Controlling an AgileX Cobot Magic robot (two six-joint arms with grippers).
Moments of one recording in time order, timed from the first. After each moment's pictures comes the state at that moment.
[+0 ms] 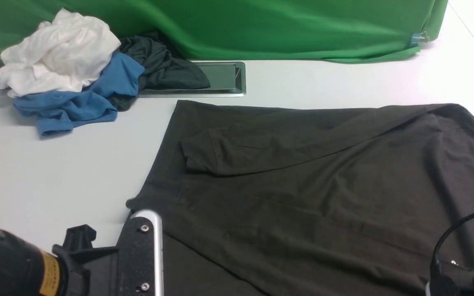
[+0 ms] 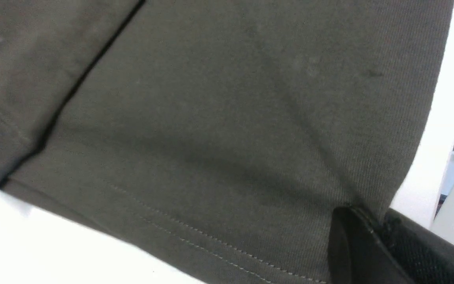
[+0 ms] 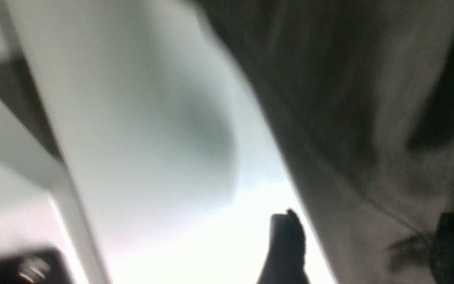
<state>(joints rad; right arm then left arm) 0.65 1.15 -0.42 -0.38 0.93 -0.52 -0.69 1.00 -0.69 -0.06 1.08 0.73</state>
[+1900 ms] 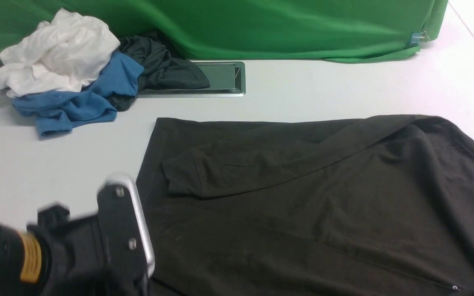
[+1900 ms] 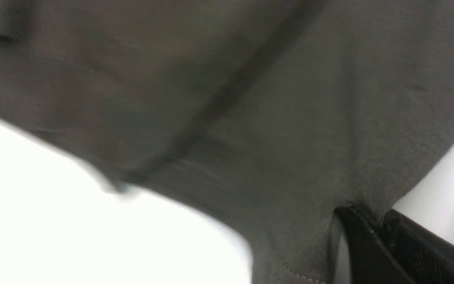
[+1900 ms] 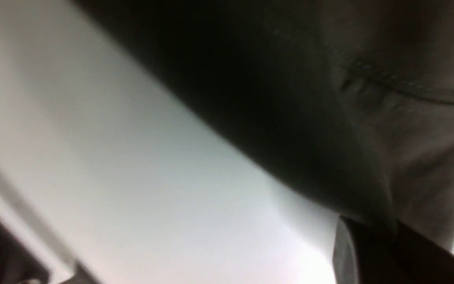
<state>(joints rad) 0.30 1.14 -0.45 -0.46 0.96 -0.60 -0.69 0.97 -0.74 0.07 1.04 0.49</state>
